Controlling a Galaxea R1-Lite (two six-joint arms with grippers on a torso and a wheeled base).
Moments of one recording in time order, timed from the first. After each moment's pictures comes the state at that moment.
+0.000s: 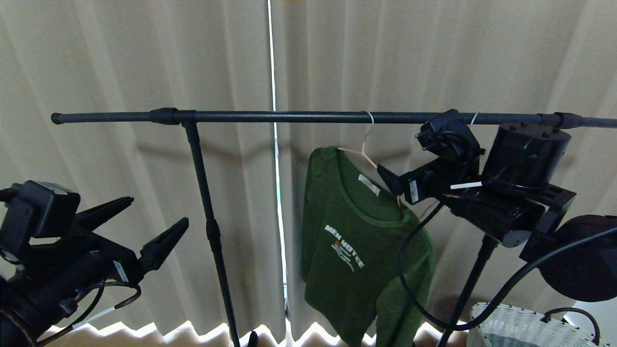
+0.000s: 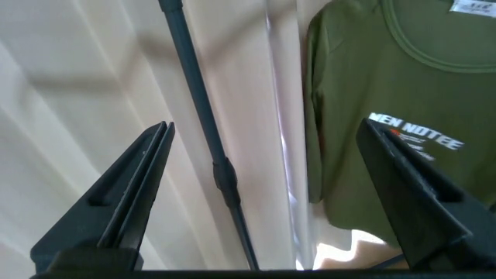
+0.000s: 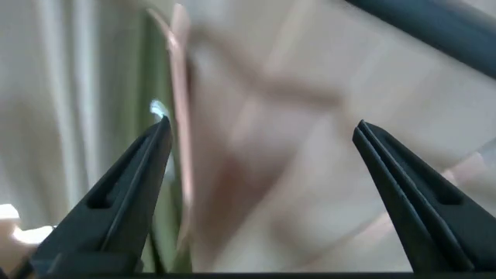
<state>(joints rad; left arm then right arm) -0.21 1.35 -0.18 -1.15 -0.09 0.19 0.50 1.76 -0.84 -0.84 -0.24 -0.26</state>
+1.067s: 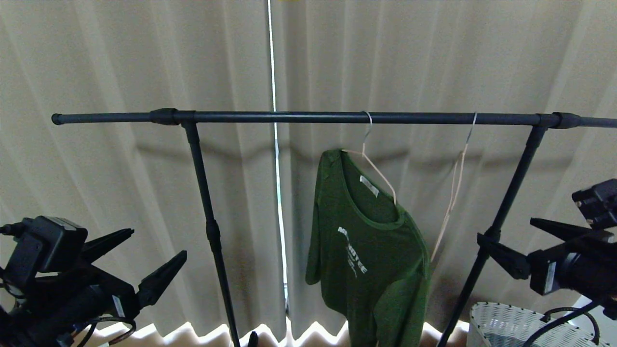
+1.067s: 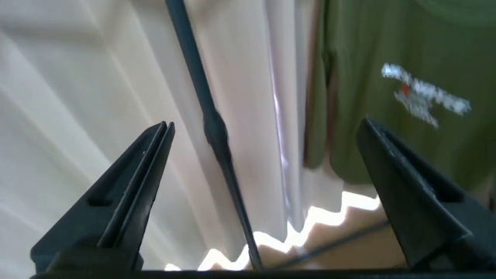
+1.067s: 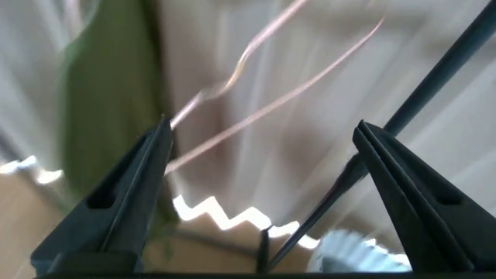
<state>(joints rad) -0.21 1.33 -0.06 -1.14 -0.09 0.18 0.28 1.22 -0.33 -0.59 -0.12 -0.05</state>
